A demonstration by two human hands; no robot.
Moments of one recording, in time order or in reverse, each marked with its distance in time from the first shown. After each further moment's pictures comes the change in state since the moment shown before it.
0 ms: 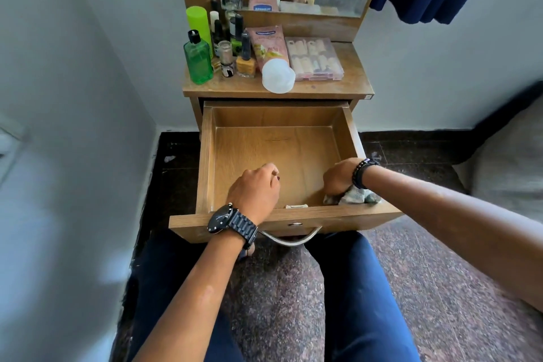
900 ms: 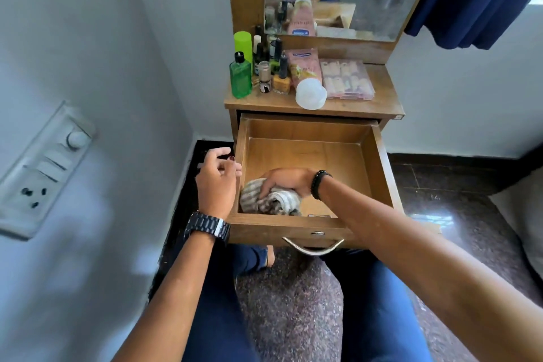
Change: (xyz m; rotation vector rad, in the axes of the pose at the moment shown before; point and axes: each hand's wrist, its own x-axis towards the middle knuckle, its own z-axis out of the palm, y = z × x) left_hand -0.008 -0.071 -0.042 -0.632 0.597 -0.242; right_hand 0.039 -0.101 -0.051 1.196 -0.226 -0.552
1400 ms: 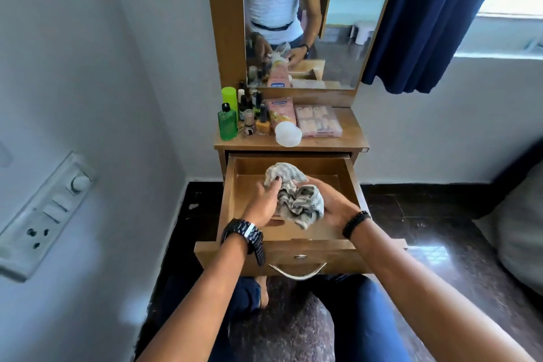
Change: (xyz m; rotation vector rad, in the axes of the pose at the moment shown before) left_hand -0.022 0.069 0.059 -0.077 -0.540 -0.252; right_hand -0.092 0.041 -0.016 0.766 0.190 -0.609
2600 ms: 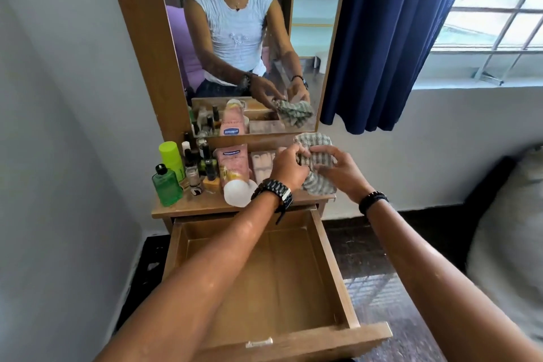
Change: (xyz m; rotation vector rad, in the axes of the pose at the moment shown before) left_hand 0.136 0.144 0.106 0.423 0.052 0.541; right_hand 0.022 -0.158 -0.114 -0.850 0.601 -0.563
